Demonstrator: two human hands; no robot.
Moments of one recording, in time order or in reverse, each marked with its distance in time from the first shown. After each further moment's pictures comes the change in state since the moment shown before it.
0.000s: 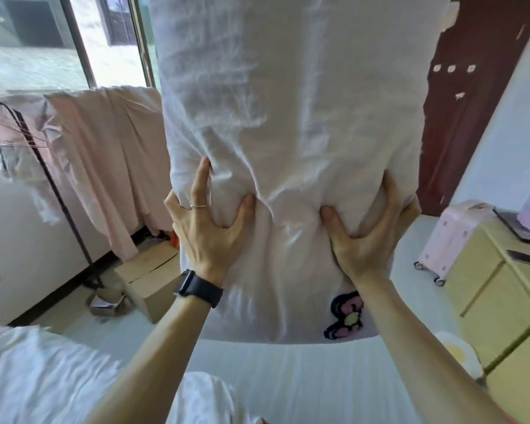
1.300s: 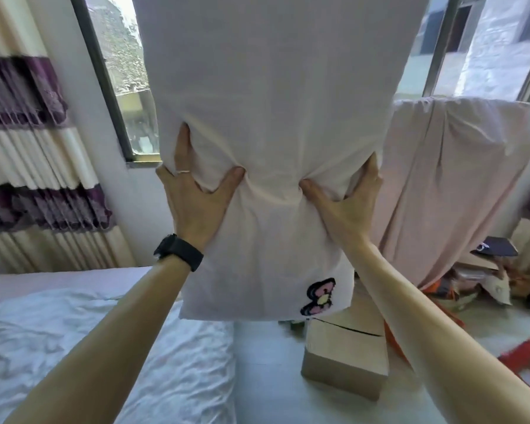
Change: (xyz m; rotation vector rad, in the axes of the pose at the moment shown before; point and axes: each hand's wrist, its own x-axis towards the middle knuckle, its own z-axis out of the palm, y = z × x) left_hand 0.360 -0.332 -0.040 0.834 0.777 -0.128; right_hand 0.068 -0.019 0.750 1.095 -1.059 0.139
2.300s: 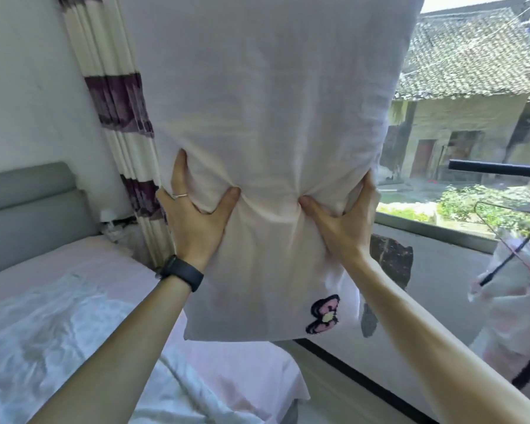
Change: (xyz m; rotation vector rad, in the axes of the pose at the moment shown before) left_hand 0.341 -0.334 0.190 0.420 0.496 -0.006; right_hand 0.362 0.278 0.477 0.389 -0.502 -0.005
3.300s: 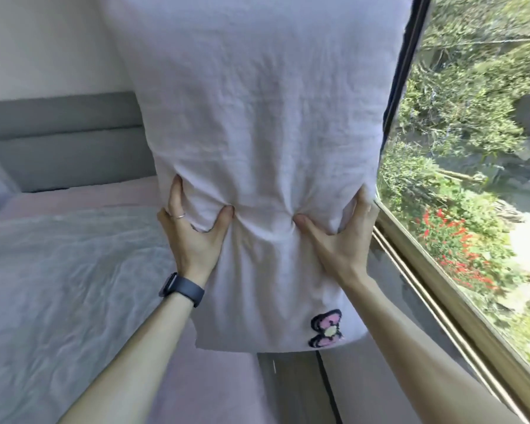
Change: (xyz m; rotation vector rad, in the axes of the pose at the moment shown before) left_hand 0.201 -0.391 0.238 0.566 0.438 -0.253; right_hand 0.316 0.376 0.430 0.220 -0.685 0.039
